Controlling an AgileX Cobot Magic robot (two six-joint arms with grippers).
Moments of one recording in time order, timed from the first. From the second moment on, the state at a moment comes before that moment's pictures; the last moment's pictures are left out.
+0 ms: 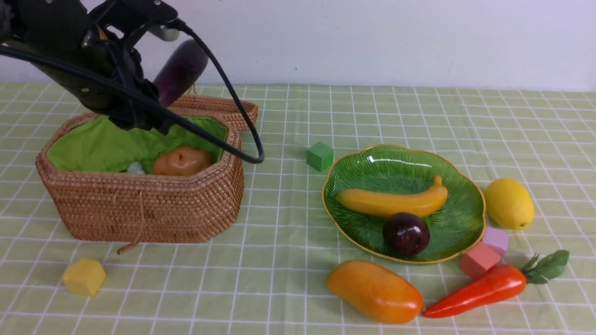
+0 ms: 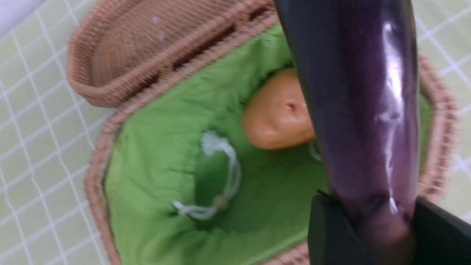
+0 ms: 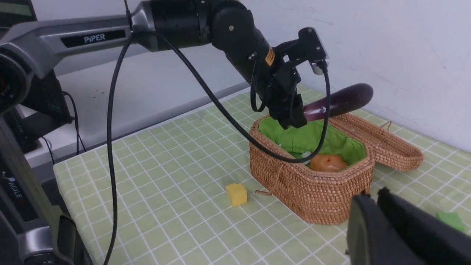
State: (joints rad) right arm 0.46 0.66 -1.14 0.69 0.83 -0.52; left arm -0.24 1.58 -1.47 0.12 0.83 0.28
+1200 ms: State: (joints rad) right arm 0.46 0.67 -1.14 0.66 0.80 -0.52; left arm -0.21 1.70 -1.46 0.21 0.83 0.36
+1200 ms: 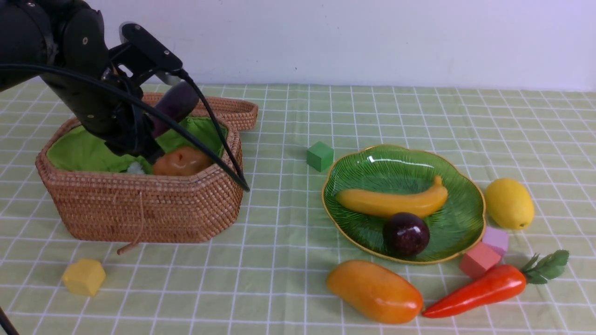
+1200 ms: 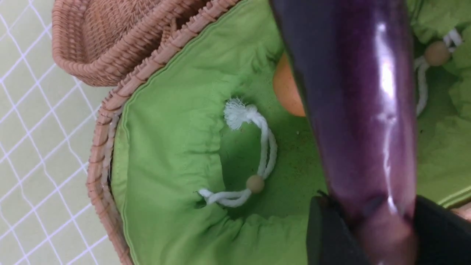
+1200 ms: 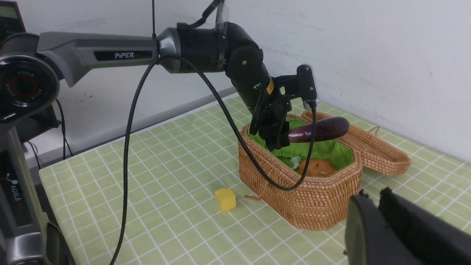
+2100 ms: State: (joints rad) right arm 0.46 0.67 -1.14 0.58 0.93 -0.41; left arm -0.39 1.51 -1.46 -0.19 0.96 0.24
